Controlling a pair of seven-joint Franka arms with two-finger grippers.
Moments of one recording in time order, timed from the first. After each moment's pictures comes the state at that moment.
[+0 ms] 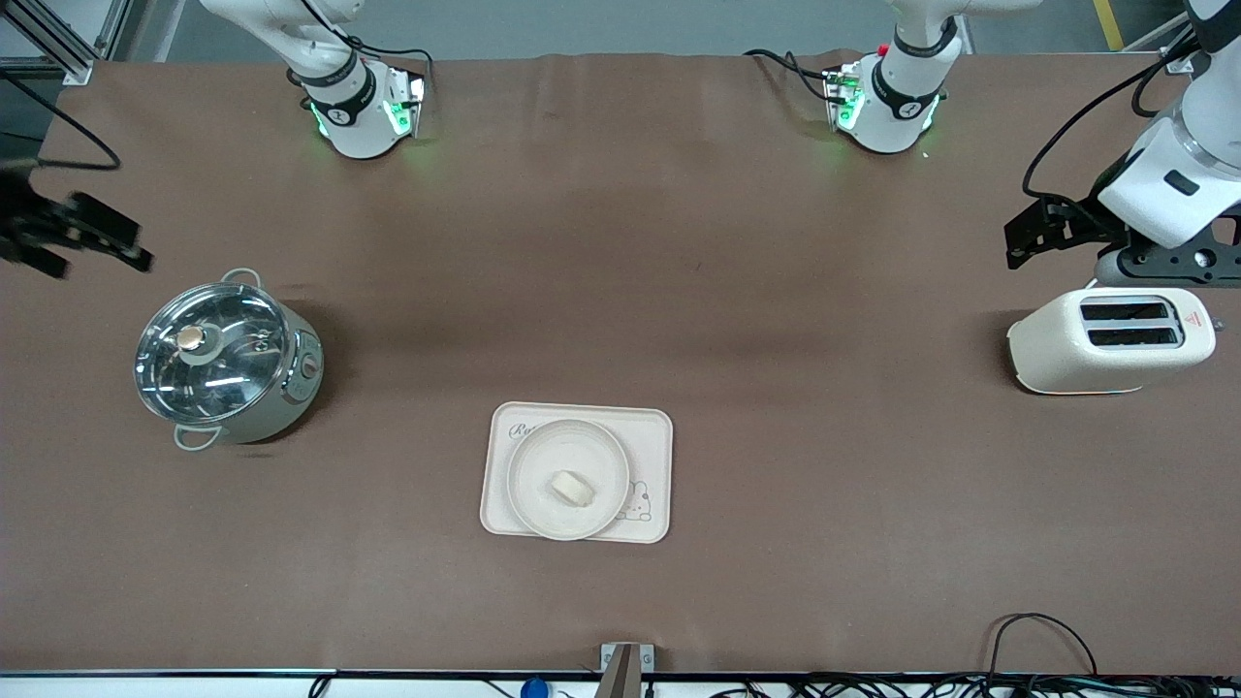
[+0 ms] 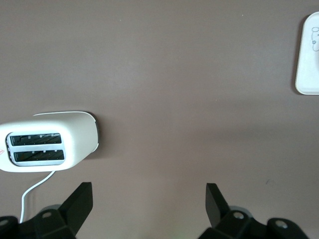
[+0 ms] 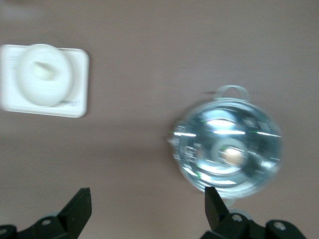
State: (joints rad) left arm -0.08 0.03 -0.09 -1.53 0.04 1.54 -0.10; right arm -0.06 0.04 0.03 -1.54 0.15 1.59 -0.07
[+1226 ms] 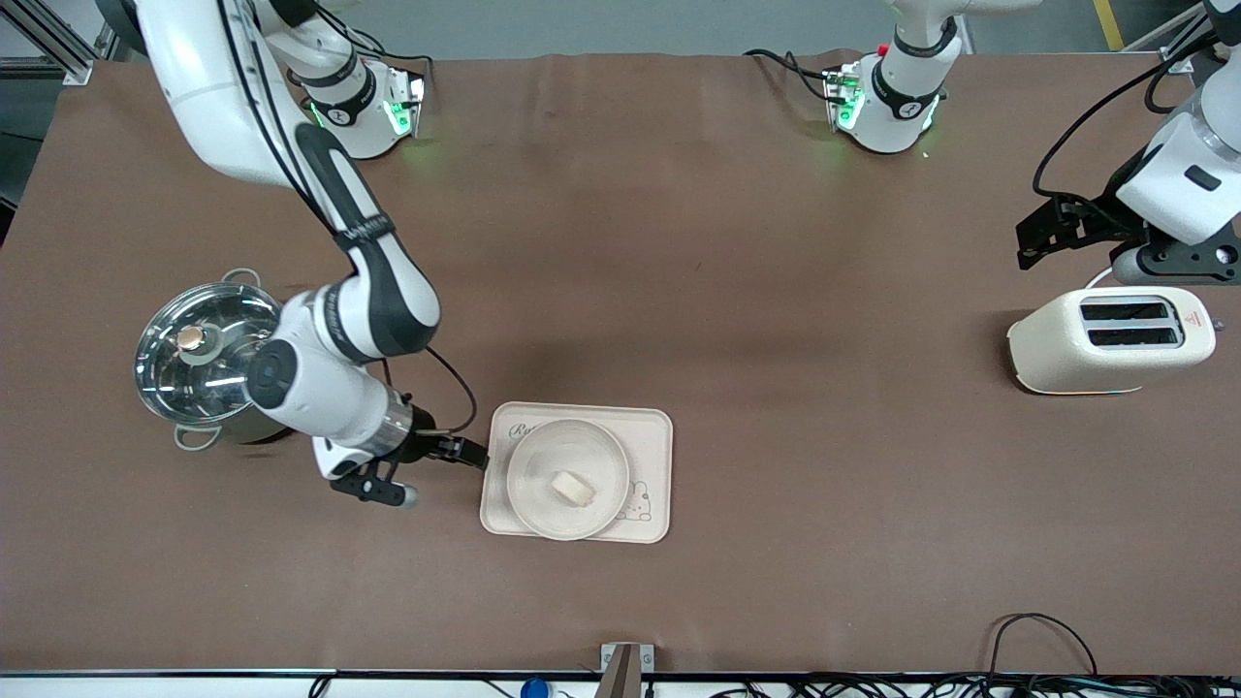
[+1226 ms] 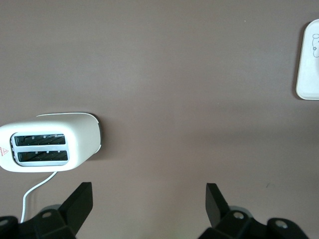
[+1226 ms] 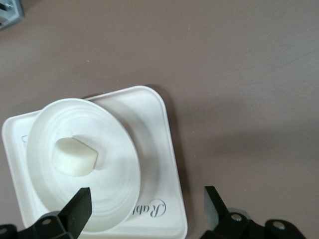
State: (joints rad) left arm -0.06 0.03 -0.08 -1.52 0.04 1.54 -0.10; right arm 0.31 0.71 0.03 -1.50 0.35 2.36 0.35
